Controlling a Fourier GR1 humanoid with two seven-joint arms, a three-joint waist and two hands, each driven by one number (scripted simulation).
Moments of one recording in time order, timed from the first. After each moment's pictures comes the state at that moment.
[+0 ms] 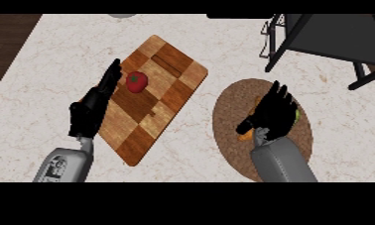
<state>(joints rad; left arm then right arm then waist) -0.18 0.18 -0.13 -1.44 -0.03 0.07 0.03 -0.30 -0.01 0.26 -1.37 1.14 -0.04 1.21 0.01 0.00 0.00</state>
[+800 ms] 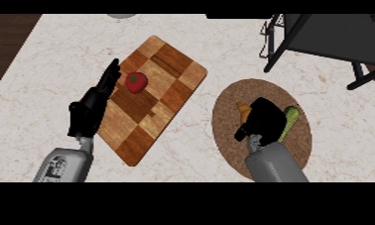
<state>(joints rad) -0.18 0.17 -0.11 -1.44 -0.05 0.06 0.03 -0.27 -0.01 0.32 -1.30 1.14 -0.06 1.17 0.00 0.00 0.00</state>
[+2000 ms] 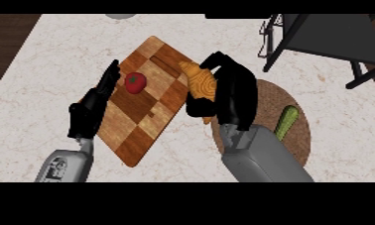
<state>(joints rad) -0.17 0.15 -0.09 -1.44 -0.07 0.04 0.03 -0.54 0.00 0.48 -1.57 0.95 -0.30 1.02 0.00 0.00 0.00</state>
